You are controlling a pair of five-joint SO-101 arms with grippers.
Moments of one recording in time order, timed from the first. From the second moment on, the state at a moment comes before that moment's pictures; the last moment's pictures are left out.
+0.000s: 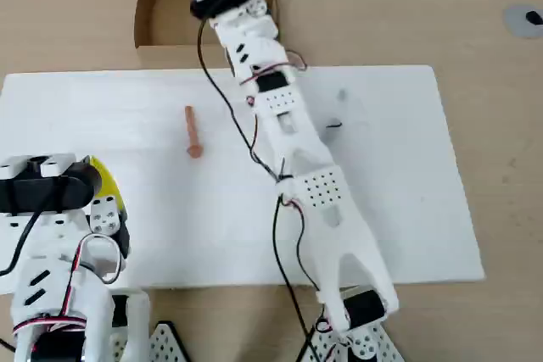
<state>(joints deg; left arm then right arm) -8.1 -104.1 59.8 67.6 -12.1 -22.9 82.6 -73.2 -4.9 11.6</state>
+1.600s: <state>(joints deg) 0.2 -58.6 37.5 69.6 12.6 -20.2 45.3 -93.0 99.8 -1.8</state>
